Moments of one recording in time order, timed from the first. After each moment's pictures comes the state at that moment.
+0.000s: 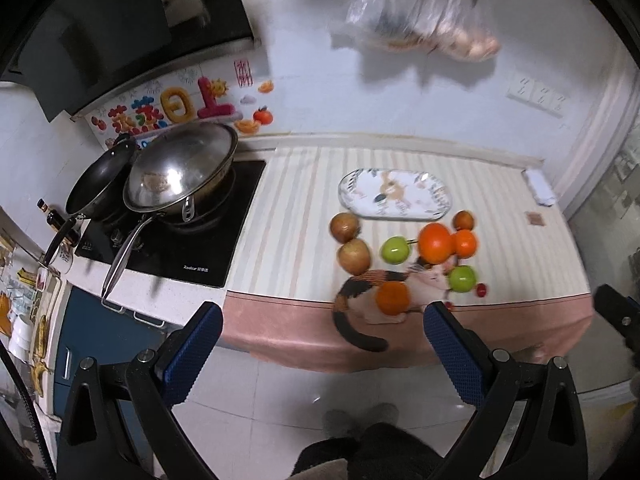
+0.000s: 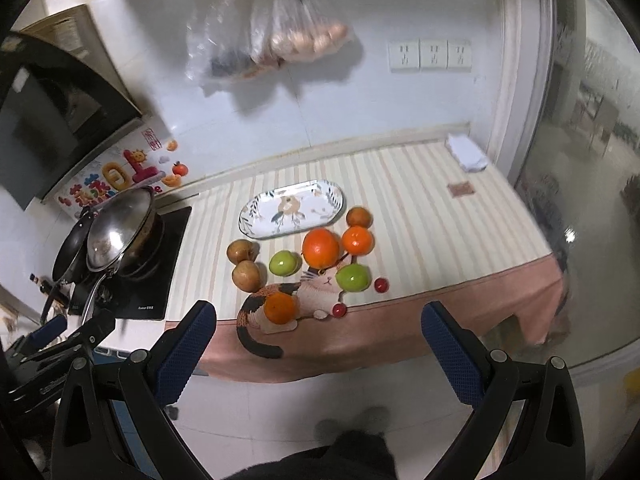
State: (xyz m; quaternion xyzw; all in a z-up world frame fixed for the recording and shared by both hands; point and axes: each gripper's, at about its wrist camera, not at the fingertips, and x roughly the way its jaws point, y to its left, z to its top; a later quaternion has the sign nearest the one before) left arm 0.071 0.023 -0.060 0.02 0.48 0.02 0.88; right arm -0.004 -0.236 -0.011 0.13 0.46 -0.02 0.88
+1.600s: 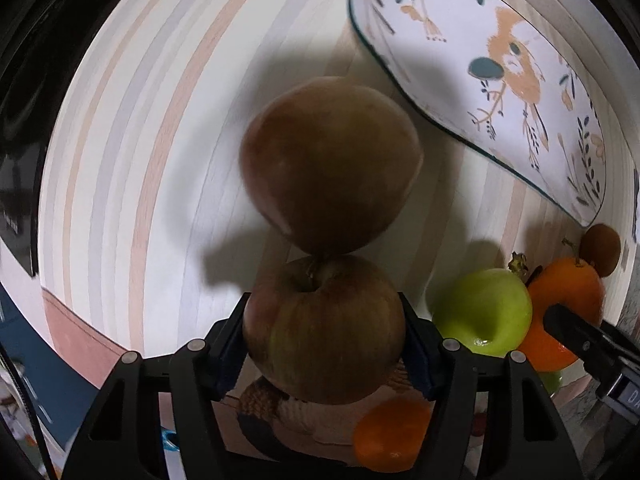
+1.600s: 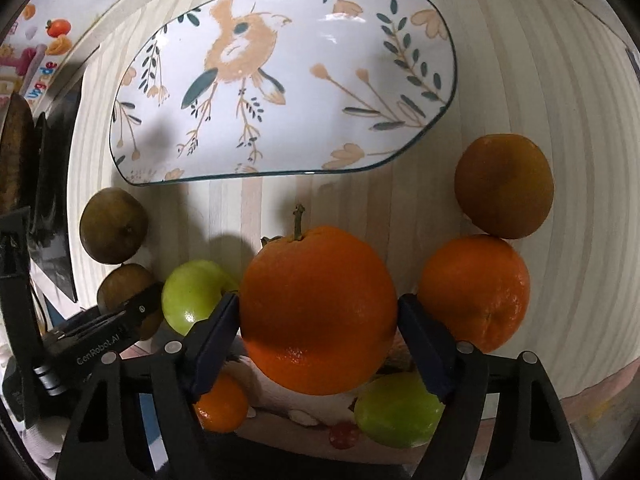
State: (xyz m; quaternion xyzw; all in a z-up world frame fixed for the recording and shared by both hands) left arm 0.314 0.011 -0.358 -0.11 0.74 0.04 0.66; right arm 0.345 -0.197 -0.364 0.08 0.75 0.08 0.65
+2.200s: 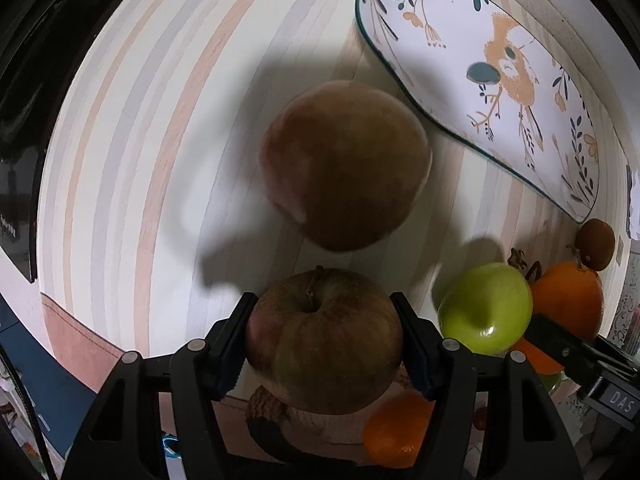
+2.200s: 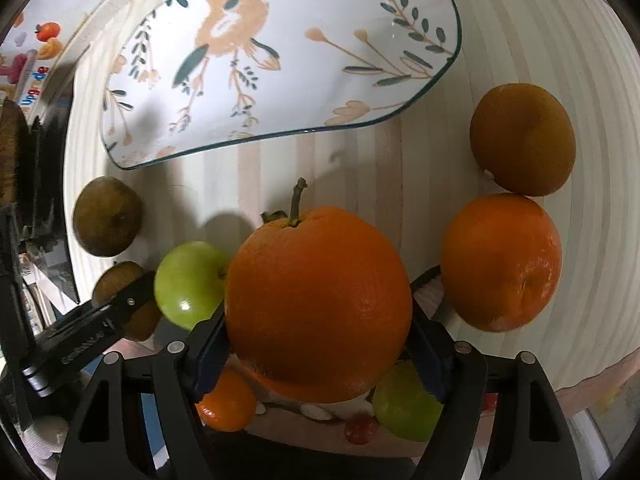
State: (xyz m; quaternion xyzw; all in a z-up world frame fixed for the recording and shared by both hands) left arm 0.310 0.007 -0.361 -0.12 0.74 0.03 0.66; right arm 0.314 -0.184 -0.383 0.11 0.76 0.07 0.64
